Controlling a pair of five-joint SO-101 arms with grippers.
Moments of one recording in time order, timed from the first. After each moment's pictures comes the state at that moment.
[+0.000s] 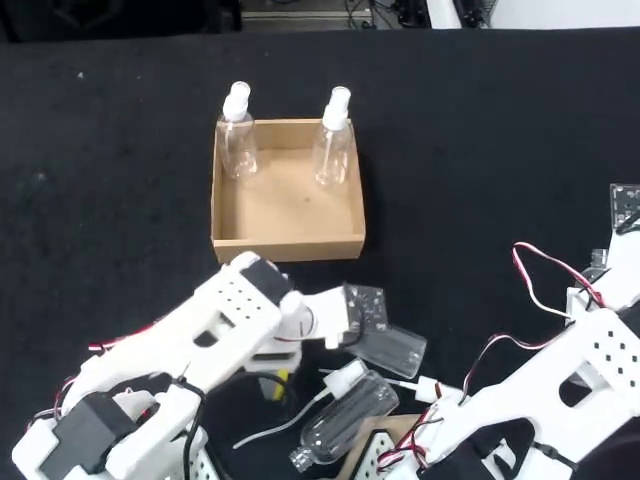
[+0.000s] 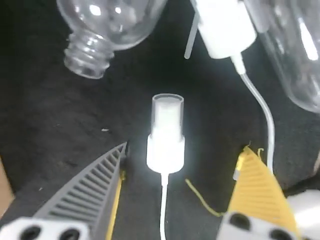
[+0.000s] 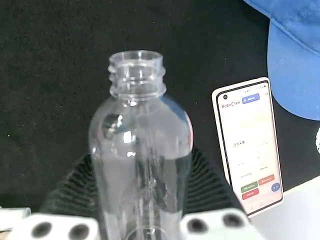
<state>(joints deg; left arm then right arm) 37.0 -20.0 44.9 68.7 -47.5 54.3 -39.3 35.4 73.5 42.2</state>
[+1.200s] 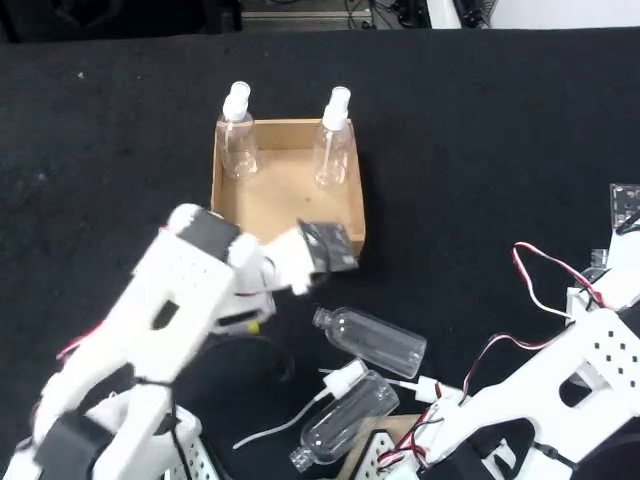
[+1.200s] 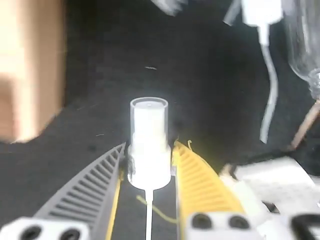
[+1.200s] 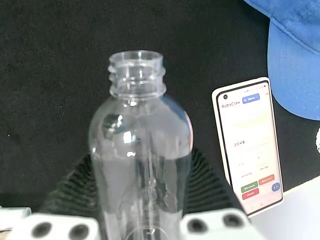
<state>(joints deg) 22.9 -27.5 26.5 91.8 -47.7 54.3 -39.3 35.4 73.9 42.2</state>
